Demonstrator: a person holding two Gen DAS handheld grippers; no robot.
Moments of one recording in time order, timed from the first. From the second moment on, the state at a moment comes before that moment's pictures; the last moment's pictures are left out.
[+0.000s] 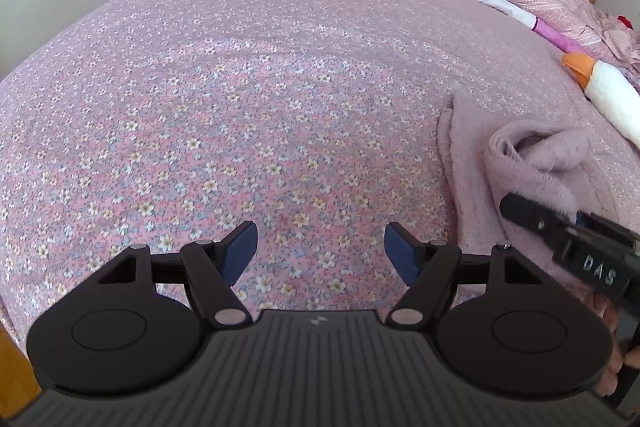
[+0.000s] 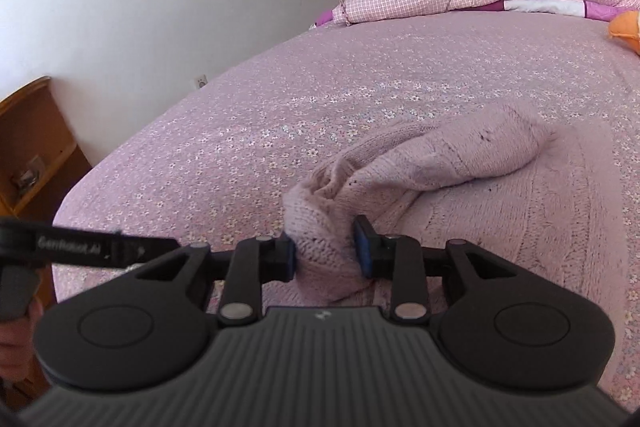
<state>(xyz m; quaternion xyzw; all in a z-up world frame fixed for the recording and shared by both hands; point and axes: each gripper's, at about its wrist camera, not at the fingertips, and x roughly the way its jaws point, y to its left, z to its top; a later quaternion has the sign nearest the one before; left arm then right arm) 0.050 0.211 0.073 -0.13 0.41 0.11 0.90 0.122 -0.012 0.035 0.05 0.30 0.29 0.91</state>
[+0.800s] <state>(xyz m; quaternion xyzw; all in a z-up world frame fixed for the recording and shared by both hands) 0.152 0.107 0.095 -0.01 0.36 -0.11 0.93 0.113 -0.130 0.043 0.19 0.27 0.14 0.93</state>
